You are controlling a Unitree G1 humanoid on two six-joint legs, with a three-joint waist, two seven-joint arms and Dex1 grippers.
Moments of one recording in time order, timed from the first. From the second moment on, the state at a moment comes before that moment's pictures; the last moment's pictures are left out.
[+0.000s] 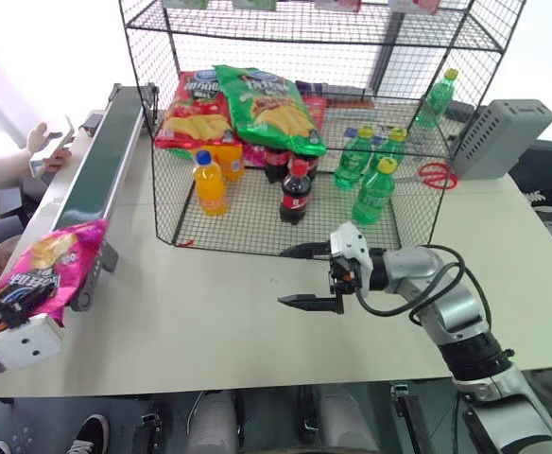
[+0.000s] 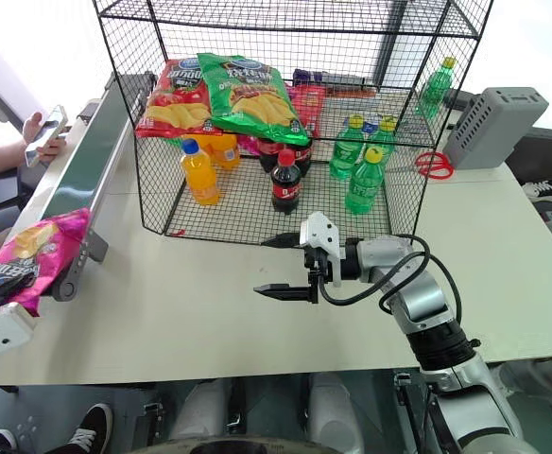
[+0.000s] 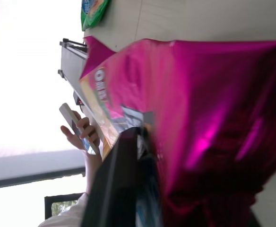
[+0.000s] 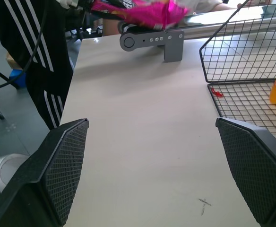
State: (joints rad) left arm 0.49 0.86 0.58 0.06 0.31 -0.57 -0.39; right arm -0.40 -0.49 0.22 -0.08 0.38 0.30 1.18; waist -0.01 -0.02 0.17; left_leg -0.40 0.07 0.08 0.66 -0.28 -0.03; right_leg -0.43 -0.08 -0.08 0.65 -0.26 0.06
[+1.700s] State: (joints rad) left arm -0.16 0.81 0.38 -0.24 -1.84 1.00 -0.83; right arm -0.53 -0.52 0.05 -0.10 1.00 1.06 1.21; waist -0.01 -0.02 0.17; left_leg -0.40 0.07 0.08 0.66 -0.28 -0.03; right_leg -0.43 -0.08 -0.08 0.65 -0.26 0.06
